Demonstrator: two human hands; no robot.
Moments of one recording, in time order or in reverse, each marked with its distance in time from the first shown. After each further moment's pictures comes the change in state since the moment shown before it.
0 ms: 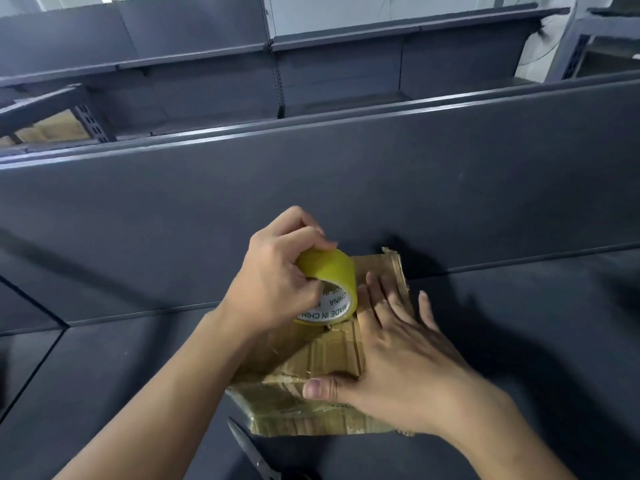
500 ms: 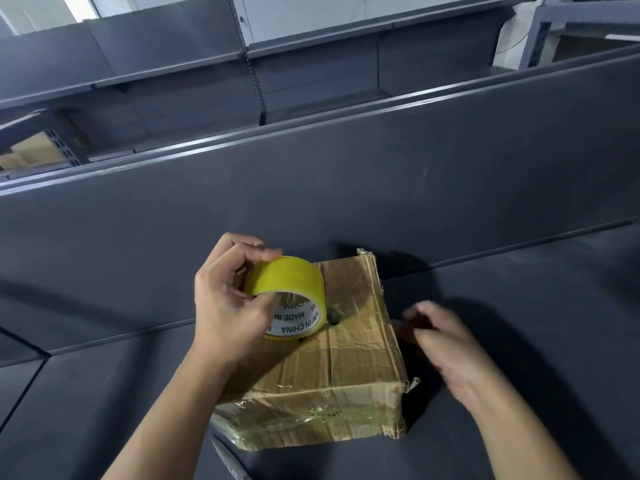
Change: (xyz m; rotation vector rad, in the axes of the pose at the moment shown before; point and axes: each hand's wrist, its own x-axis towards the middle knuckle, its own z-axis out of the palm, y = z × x) left_hand -0.018 -0.001 0.016 -0.220 0.293 -0.227; right_hand 0.030 0.094 0.047 1.382 0.397 0.366
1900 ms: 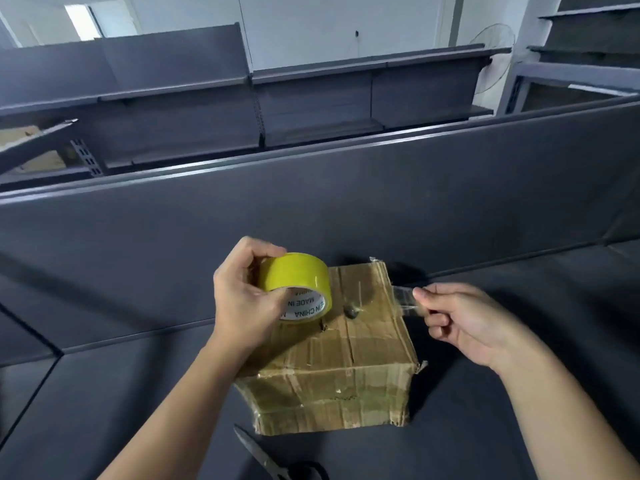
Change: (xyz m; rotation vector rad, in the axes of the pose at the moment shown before) left_hand -0.005 -0.005 -0.024 -0.142 0.066 -0.005; right_hand -0.024 -0.048 -0.020 0.198 -0.209 0.016
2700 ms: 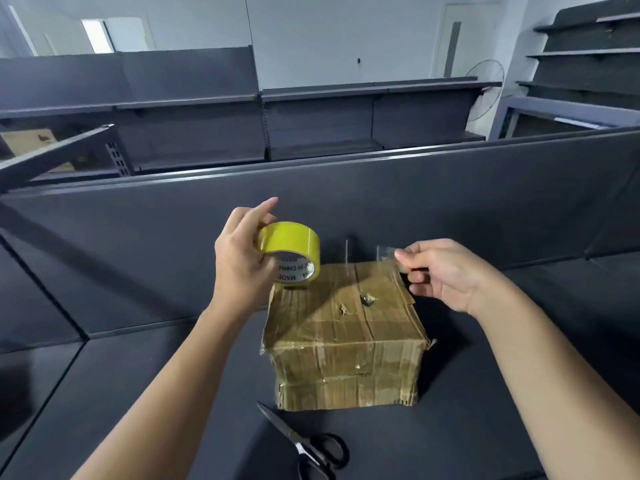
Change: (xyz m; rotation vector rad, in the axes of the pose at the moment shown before) left_hand 0.024 -0.004 -0.052 0.270 0.050 0.125; right_hand -0.022 -0.053 0.062 -0.219 0.022 -0.130
